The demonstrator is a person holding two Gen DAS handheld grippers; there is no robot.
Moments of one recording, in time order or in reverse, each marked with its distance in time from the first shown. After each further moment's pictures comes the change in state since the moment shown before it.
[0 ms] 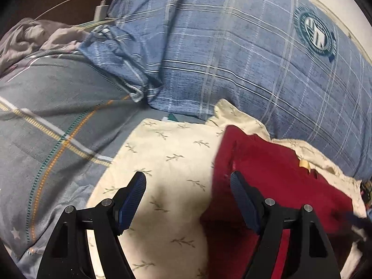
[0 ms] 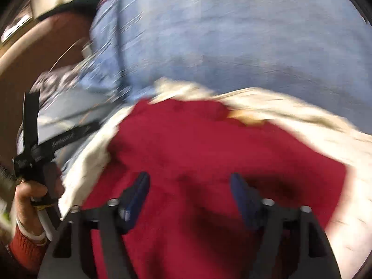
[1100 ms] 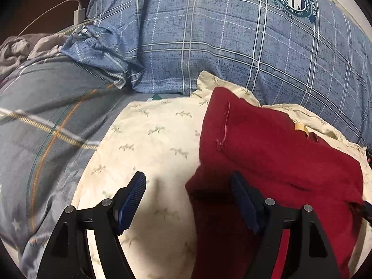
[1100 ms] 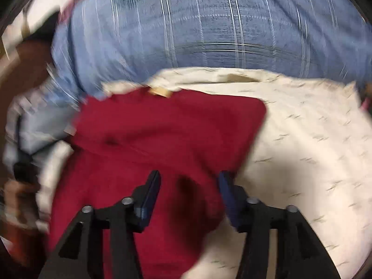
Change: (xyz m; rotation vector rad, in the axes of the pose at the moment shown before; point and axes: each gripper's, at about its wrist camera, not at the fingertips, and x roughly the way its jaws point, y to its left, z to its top) left arm -0.004 -0.027 -0.026 0.111 0.079 0.026; right arm -0.012 -0.071 -0.052 0.057 0.072 -0.190
